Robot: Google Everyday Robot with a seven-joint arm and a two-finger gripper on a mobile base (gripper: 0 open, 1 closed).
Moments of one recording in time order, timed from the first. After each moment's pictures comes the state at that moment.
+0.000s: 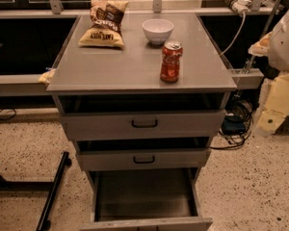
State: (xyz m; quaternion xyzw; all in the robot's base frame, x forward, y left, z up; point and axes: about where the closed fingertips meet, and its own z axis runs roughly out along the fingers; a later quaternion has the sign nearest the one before) arm 0.438 -0.217 0.976 -0.60 0.78 -0.03 0.16
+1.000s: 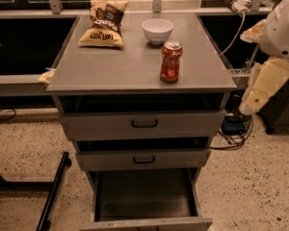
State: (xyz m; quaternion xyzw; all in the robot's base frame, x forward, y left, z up) arm 0.485 -0.218 0.979 -0.60 0.77 -0.02 0.22
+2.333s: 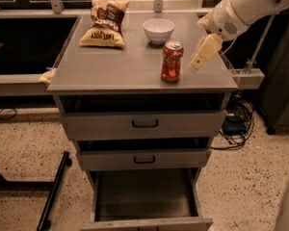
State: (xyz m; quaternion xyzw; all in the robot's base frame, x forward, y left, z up) arm 0.668 -0.161 0.946 -0.58 0.74 0.09 0.33
